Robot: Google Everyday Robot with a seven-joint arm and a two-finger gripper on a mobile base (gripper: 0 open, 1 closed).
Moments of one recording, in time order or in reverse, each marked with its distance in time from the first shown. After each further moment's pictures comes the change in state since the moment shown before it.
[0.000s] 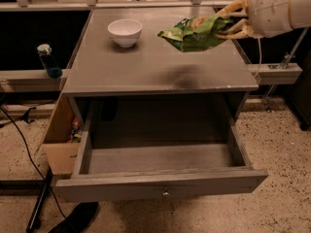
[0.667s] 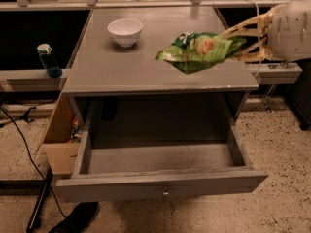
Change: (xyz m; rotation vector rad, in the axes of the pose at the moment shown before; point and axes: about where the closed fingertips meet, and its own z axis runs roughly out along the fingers) arm -0.064 0.048 -0.050 0.014 -0.104 -0.248
